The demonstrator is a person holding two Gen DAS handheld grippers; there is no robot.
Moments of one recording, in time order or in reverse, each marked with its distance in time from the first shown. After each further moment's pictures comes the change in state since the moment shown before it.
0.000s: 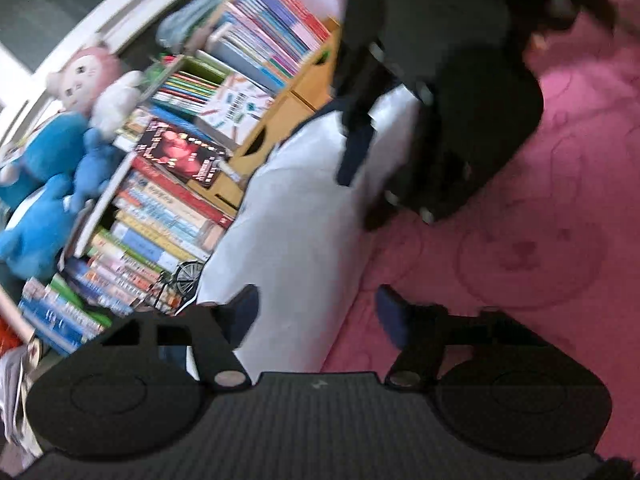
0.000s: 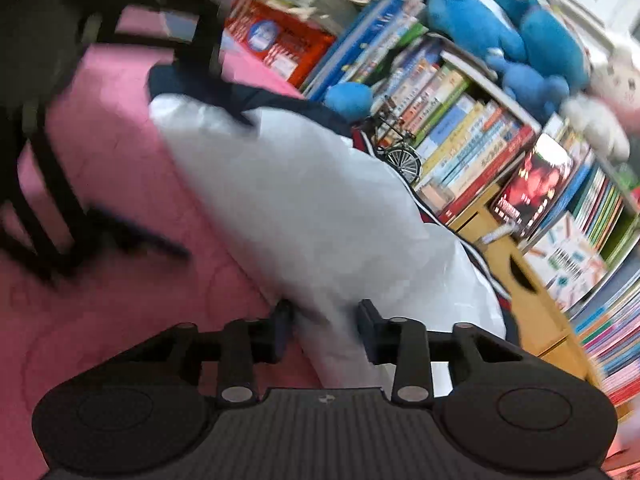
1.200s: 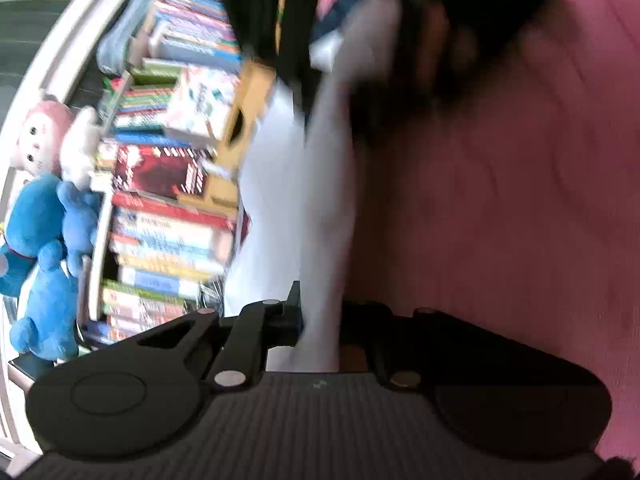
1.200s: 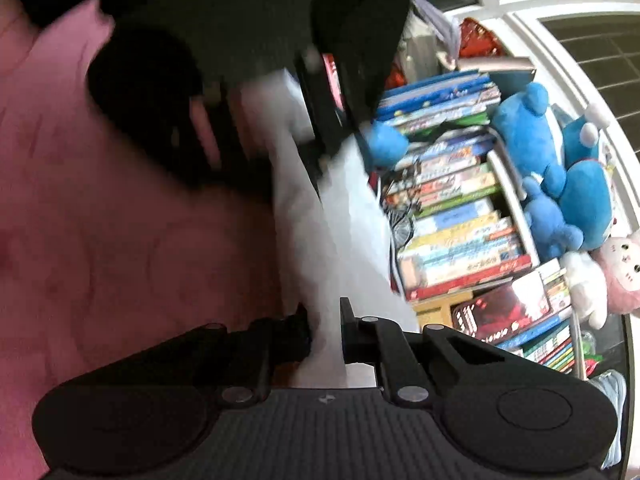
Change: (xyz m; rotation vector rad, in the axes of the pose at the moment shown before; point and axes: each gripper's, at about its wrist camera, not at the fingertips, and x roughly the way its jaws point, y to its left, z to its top) left arm 0.049 -0.004 -0.008 0.297 0.123 0.084; right arm 0.026 0.016 -0.024 -0.581 -0.063 -0.155
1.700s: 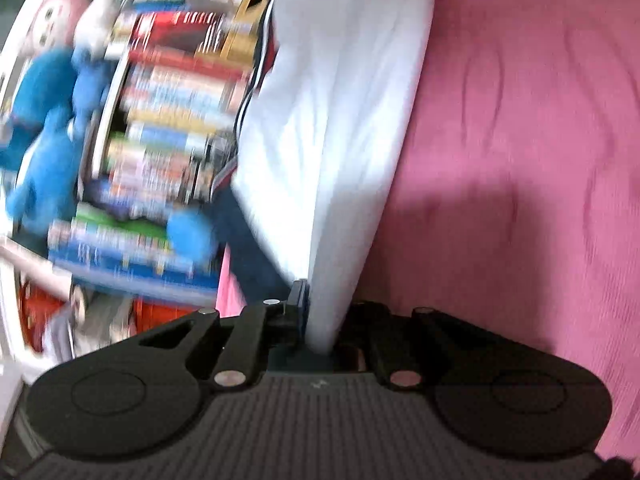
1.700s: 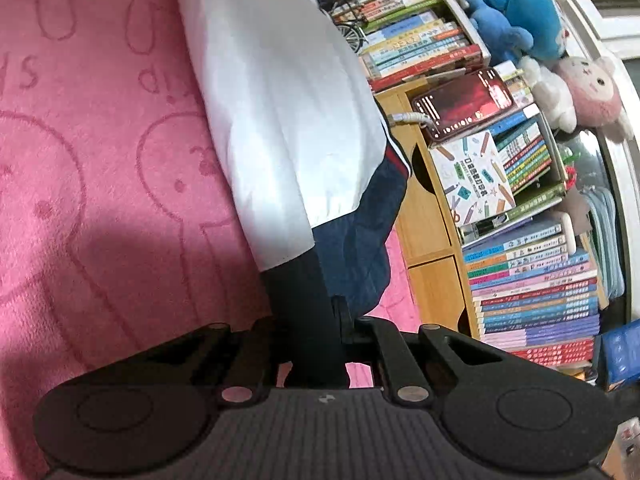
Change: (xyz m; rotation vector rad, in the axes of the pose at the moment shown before) left arm -0.019 0.019 -0.101 -0.067 0.242 -0.011; right arm -0.024 -0.019 -0.132 0.163 0.323 -0.053
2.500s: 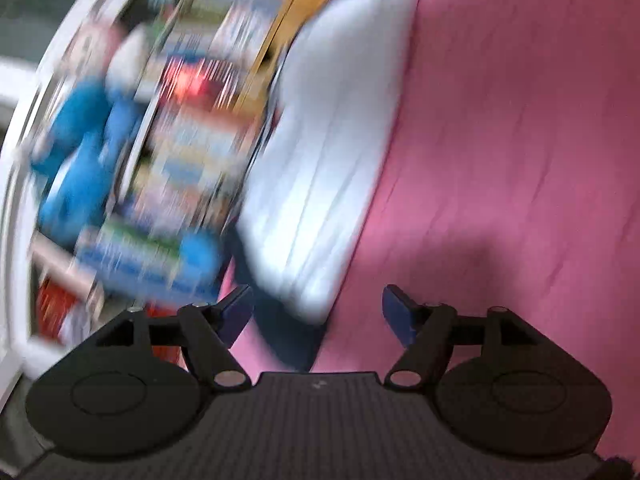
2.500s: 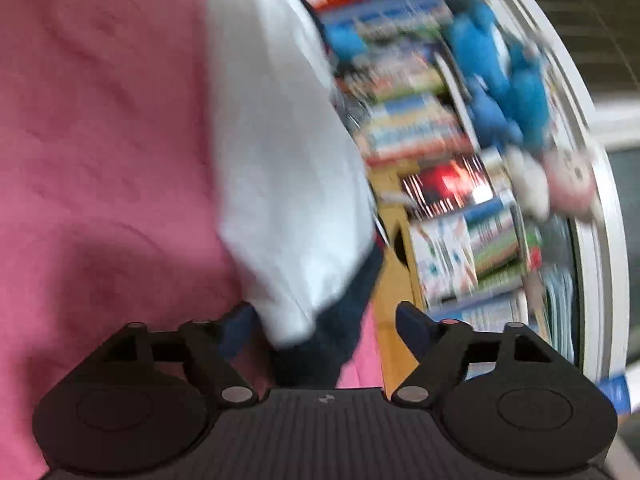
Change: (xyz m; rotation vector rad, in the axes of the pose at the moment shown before) left arm -0.102 -0.017 0.011 -0.049 -0.190 -0.039; right arm -0.080 0.038 0.047 -0.159 -0.151 -0.061
